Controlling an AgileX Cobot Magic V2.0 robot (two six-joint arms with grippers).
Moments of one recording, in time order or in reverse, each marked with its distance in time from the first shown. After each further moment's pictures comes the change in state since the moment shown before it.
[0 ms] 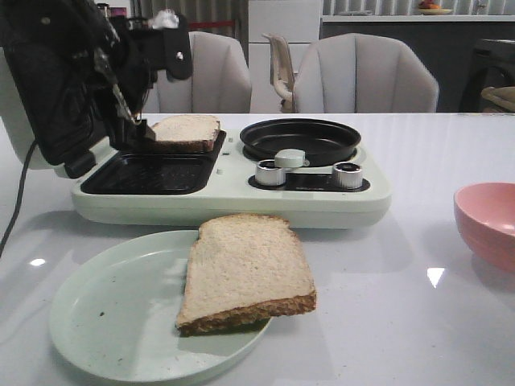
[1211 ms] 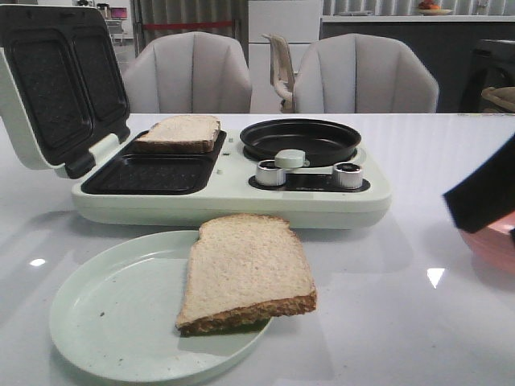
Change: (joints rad) left arm -0.151 -1.224 0.624 -1.073 0.507 -0.006; right arm 0.200 0.348 0.000 0.684 0.111 -0.275
